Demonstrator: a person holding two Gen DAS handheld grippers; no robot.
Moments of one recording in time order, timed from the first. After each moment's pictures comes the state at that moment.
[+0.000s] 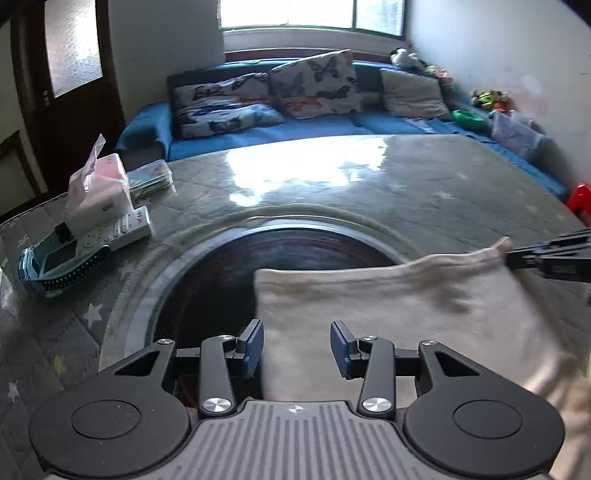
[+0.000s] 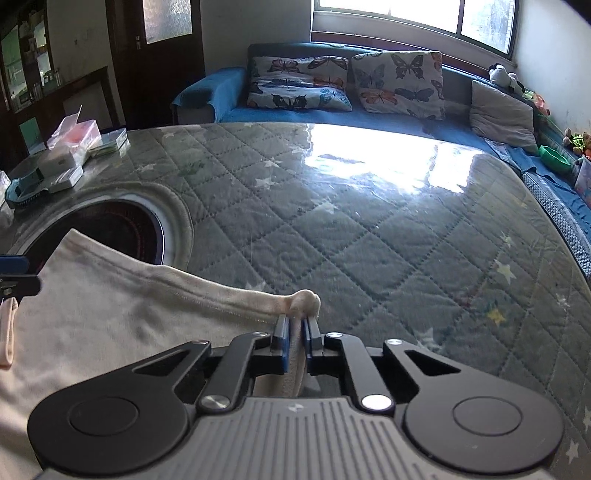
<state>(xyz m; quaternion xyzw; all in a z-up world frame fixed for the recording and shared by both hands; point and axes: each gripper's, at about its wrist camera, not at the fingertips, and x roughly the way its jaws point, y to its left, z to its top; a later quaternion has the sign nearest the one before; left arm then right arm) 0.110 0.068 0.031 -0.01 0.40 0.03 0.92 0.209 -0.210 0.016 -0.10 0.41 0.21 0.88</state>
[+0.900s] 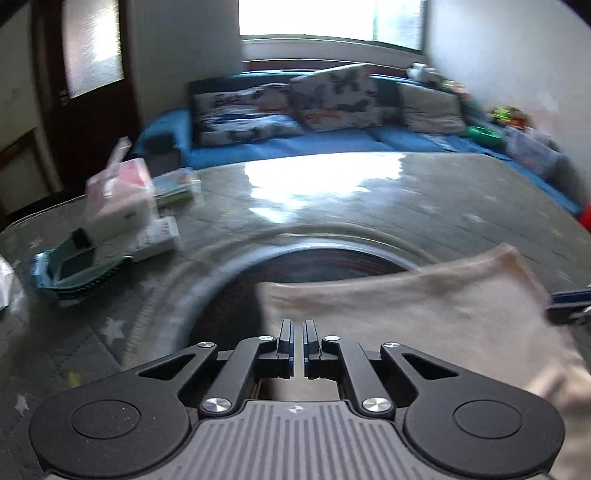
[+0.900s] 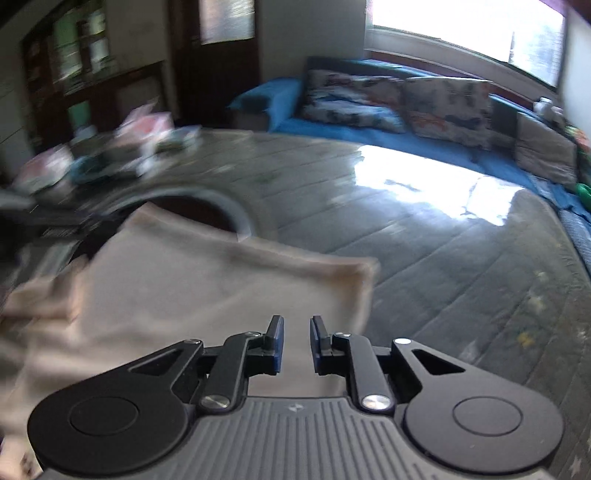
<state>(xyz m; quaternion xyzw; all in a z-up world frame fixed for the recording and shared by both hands) 0.114 0.075 0.031 -0.02 0.38 0.04 0.92 0.152 -0.190 0.037 -0.14 0.39 0.30 0.86</state>
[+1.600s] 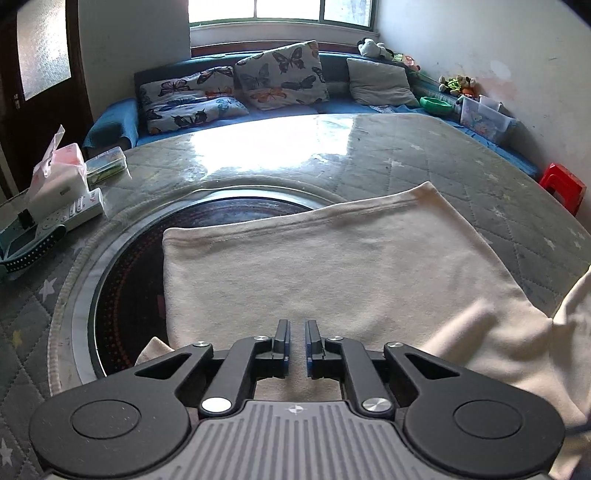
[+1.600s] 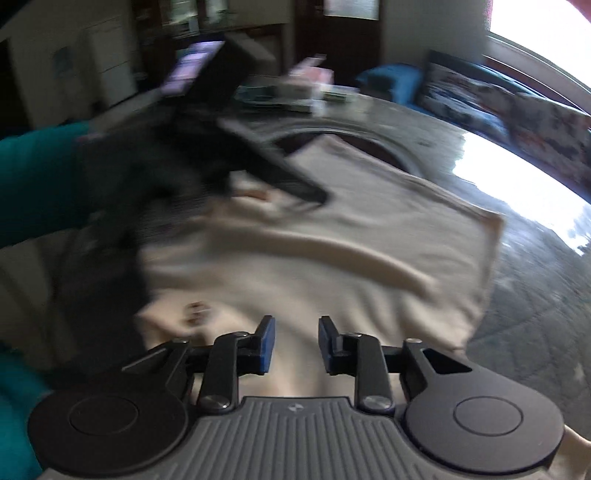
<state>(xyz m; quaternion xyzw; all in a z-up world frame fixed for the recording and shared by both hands) 0.089 0.023 0.011 0.00 0.40 -0.03 0.91 0.006 -0.172 0.054 -0.21 0.39 0.45 0.77</state>
